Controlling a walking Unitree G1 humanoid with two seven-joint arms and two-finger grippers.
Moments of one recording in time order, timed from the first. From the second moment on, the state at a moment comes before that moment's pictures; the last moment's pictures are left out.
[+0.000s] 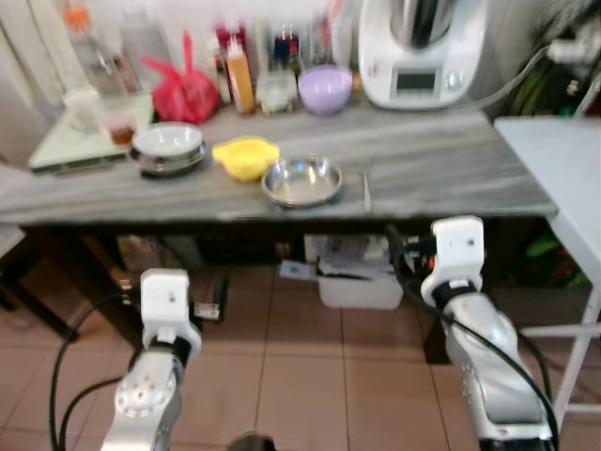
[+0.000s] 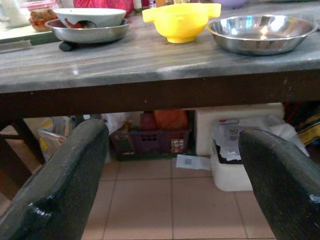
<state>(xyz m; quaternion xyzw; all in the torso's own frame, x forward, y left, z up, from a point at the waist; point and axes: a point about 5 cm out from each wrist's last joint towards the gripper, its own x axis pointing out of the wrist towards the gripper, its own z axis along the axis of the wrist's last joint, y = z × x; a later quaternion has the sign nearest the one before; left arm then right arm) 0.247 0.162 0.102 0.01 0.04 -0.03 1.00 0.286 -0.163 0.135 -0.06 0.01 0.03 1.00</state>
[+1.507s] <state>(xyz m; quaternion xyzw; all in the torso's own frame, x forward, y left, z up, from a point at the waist) 0.249 0.155 0.108 0.00 0.02 -0.07 1.00 0.287 -0.158 0.136 -0.05 0.01 0.06 1.00</state>
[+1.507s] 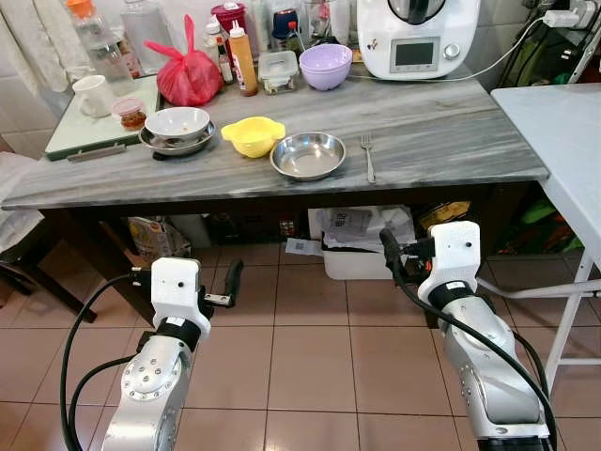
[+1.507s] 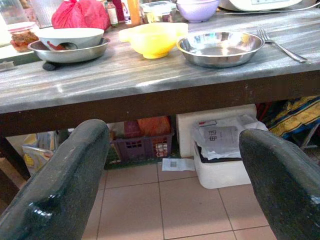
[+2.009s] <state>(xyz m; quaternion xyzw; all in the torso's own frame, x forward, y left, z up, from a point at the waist) 0.250 0.147 0.108 -0.01 0.01 -0.09 1.00 0.288 -0.164 0.141 -0.06 -0.01 0.05 1.00</state>
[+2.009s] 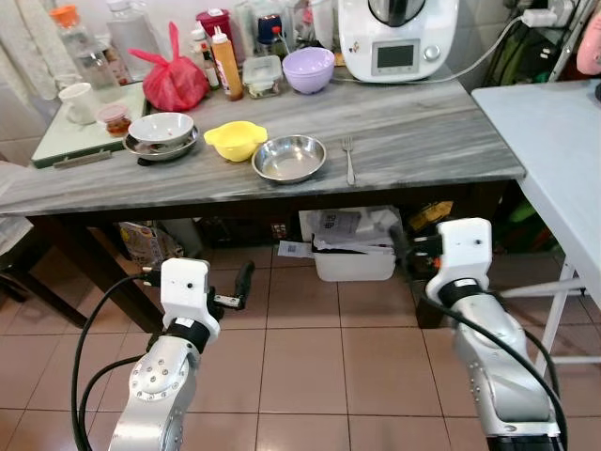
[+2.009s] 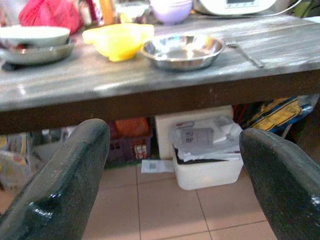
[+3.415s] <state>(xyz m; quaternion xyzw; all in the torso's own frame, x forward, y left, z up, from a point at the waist) 0.246 0.143 0.102 -0.03 0.03 -0.11 0.99 0.281 -0.163 0.139 -0.06 -0.01 0.05 1.00</state>
